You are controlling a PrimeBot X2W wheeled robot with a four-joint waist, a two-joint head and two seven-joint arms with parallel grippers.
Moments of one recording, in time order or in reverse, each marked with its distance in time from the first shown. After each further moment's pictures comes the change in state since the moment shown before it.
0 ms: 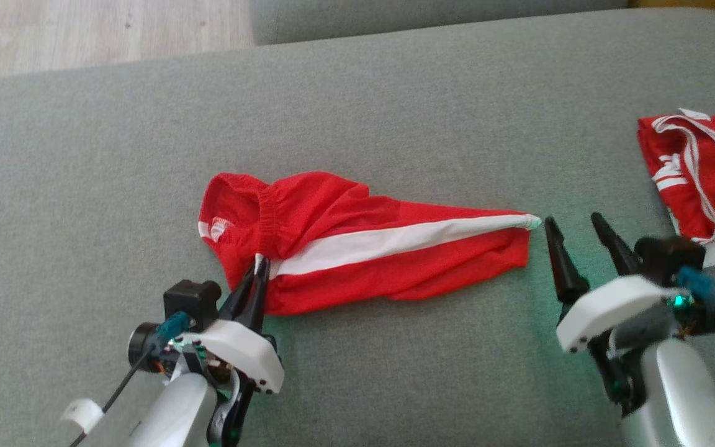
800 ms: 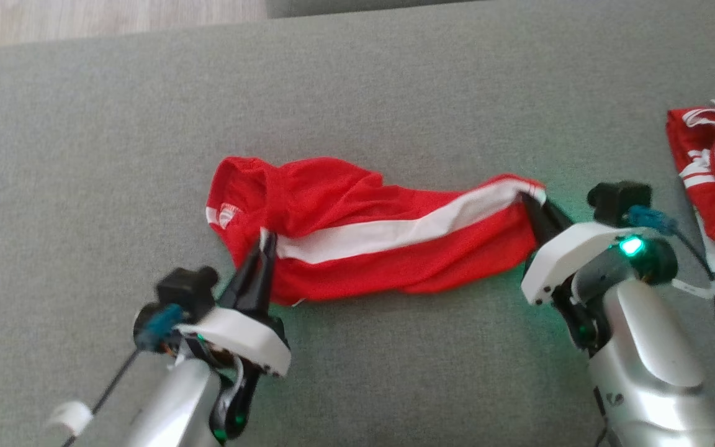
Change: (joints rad) left arm -0.010 0.002 -0.020 -0.067 -0.023 -0.009 -0.040; right arm -0.269 -0.005 0.095 0.364 0.077 0.000 0.042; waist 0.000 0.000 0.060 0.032
